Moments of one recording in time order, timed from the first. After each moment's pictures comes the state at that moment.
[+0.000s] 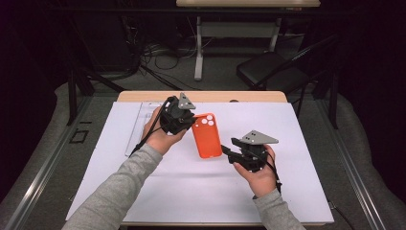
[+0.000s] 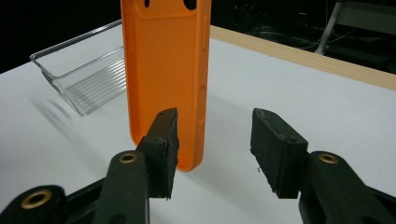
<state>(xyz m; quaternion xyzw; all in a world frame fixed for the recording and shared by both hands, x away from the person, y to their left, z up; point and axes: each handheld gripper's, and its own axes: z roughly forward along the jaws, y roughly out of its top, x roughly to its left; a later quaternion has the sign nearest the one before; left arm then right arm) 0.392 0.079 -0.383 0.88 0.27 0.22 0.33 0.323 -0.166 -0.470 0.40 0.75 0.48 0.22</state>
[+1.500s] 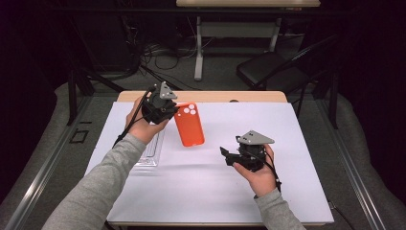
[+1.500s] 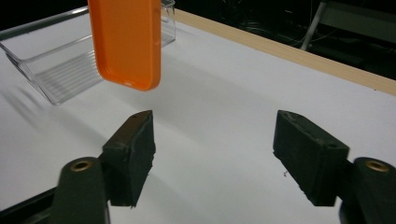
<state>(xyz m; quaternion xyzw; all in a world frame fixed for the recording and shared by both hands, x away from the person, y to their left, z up) 0.413 0.121 -0.370 0.87 0.28 0.26 0.31 0.329 -0.164 -0.479 0.40 0.76 0.45 0.25</state>
